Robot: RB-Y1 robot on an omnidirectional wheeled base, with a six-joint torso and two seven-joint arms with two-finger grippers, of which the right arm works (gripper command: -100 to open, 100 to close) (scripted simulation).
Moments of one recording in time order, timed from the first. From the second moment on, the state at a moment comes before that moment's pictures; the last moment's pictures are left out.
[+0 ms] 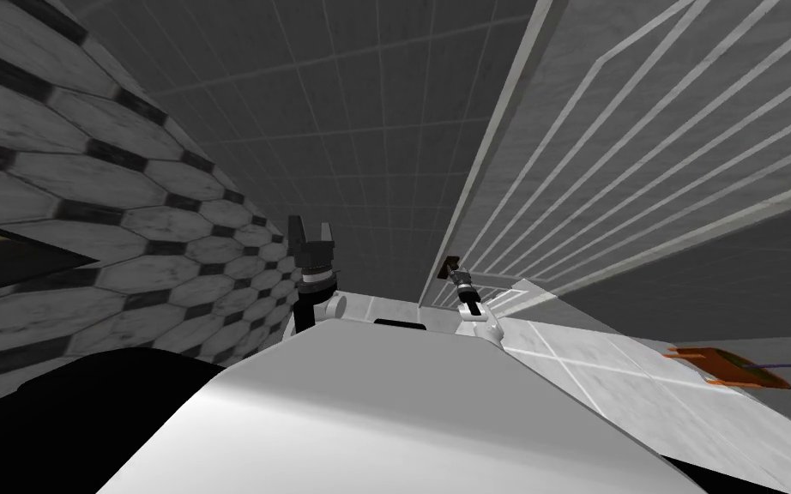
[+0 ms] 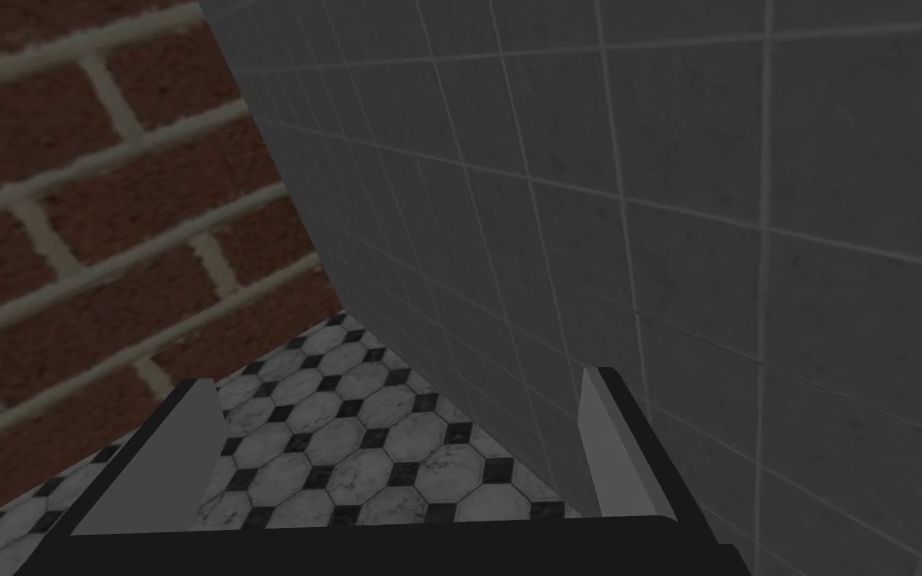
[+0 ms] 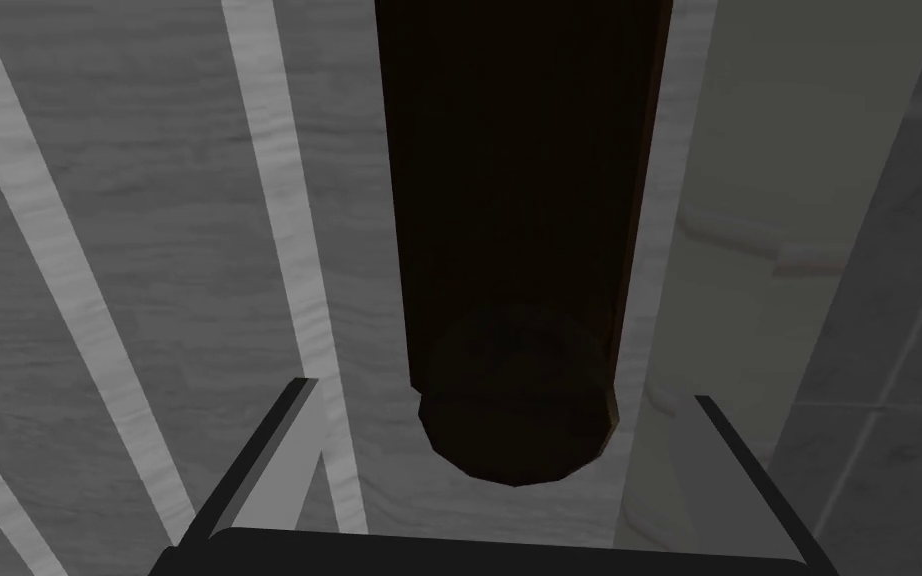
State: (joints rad) arm -0.02 -0.17 -0.26 -1.18 0.49 -0.43 0.91
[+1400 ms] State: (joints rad) arm -0.02 -0.18 -0.30 -1.16 0.40 -0.42 0.82
